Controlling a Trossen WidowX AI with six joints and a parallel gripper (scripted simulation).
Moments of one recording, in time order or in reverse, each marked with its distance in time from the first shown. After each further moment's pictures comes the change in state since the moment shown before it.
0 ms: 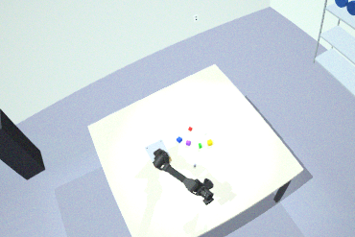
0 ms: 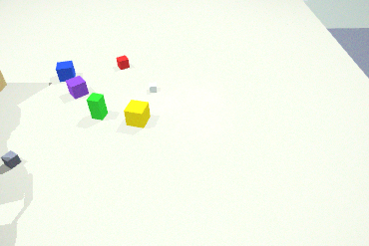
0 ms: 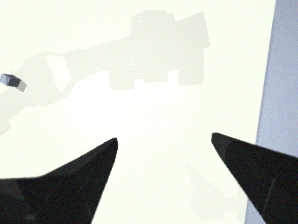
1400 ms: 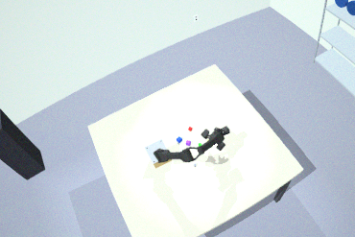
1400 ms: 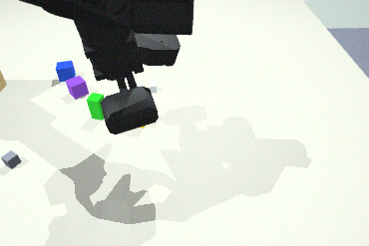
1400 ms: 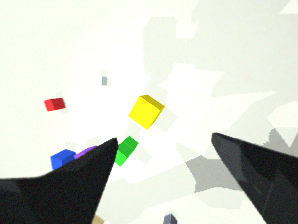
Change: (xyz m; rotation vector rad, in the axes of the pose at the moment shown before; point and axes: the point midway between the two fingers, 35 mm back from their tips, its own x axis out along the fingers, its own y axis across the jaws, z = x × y) arm 0.102 0.320 0.268 -0.242 0.105 0.376
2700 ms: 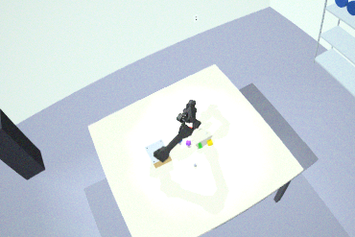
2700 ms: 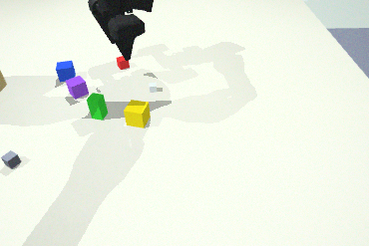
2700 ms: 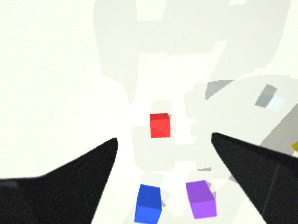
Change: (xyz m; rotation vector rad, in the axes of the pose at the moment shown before) arm 0.102 0.230 0.022 -0.173 0.127 -0.276
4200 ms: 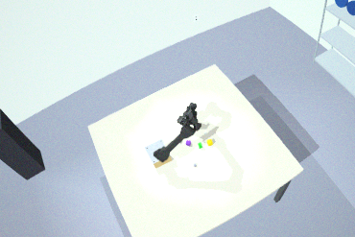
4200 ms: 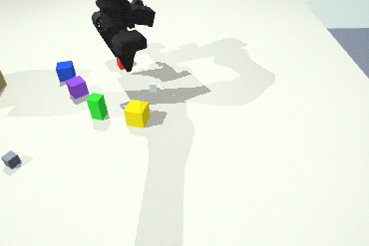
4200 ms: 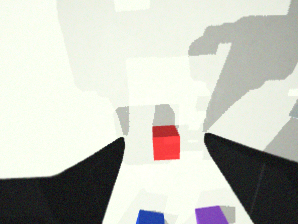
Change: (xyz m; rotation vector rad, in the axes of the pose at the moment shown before) arm 0.035 0.002 0.001 -0.006 -0.002 -0.005
